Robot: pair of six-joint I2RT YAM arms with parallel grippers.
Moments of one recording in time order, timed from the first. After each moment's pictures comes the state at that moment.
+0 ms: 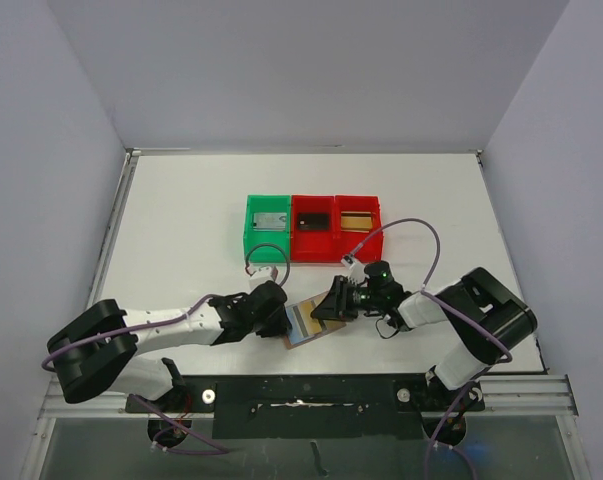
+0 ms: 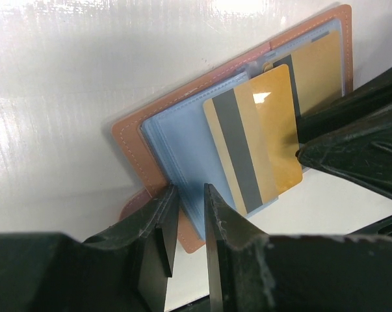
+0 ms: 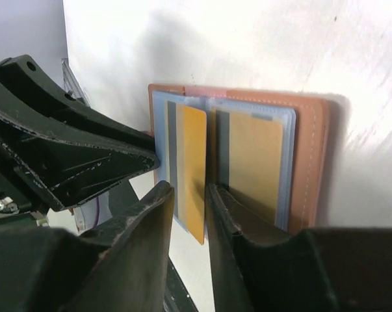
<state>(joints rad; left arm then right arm) -1.01 1.36 0.55 -0.14 -0.19 -1.07 0.57 1.58 0.34 0.62 -0.65 0.84</state>
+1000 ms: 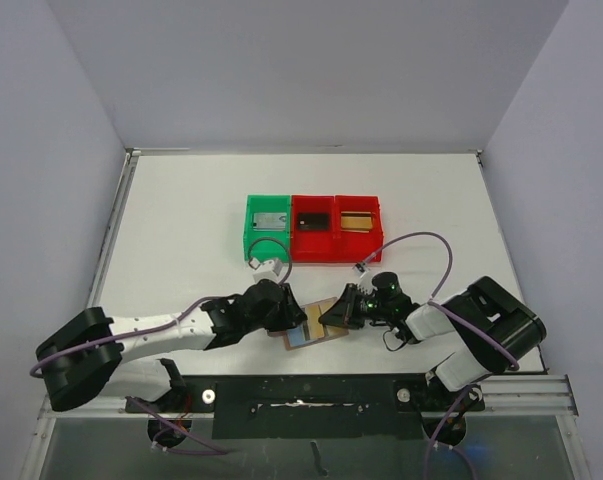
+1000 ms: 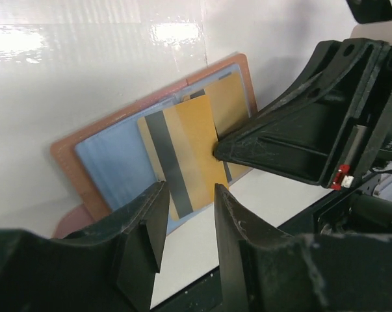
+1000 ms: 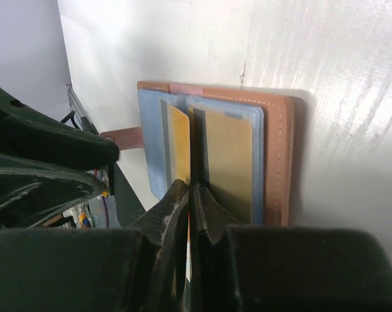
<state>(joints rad) -1.03 1.23 0.52 0.01 -0.17 -1.05 0.58 1.53 0.25 0.68 -0.57 0.95</state>
